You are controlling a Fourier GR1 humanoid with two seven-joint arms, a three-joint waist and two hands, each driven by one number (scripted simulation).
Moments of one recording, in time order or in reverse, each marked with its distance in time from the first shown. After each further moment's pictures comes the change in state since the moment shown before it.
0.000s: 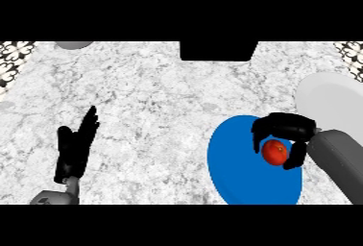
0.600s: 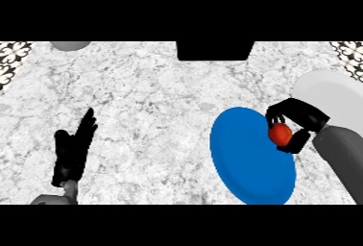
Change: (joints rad) left arm 0.027 -0.011 0.018 -0.016 -0.017 -0.008 -0.007; right arm -0.010 0.049 -0.225 0.151 -0.045 -0.139 0.297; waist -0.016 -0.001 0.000
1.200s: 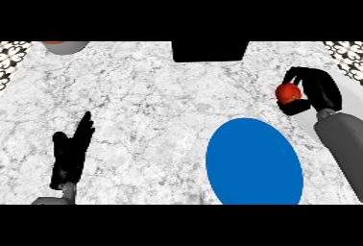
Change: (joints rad) left arm 0.016 -0.003 0.018 0.019 0.002 0.001 -0.009; right arm -0.019 0.022 -0.187 -0.151 0.017 -0.427 0.612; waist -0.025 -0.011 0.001
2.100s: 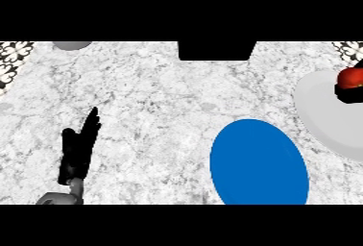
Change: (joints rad) left arm -0.030 -0.042 -0.004 -0.006 -0.051 -0.007 0.012; right arm 0.126 -0.161 -0.246 -0.265 0.064 -0.040 0.329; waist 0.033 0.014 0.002
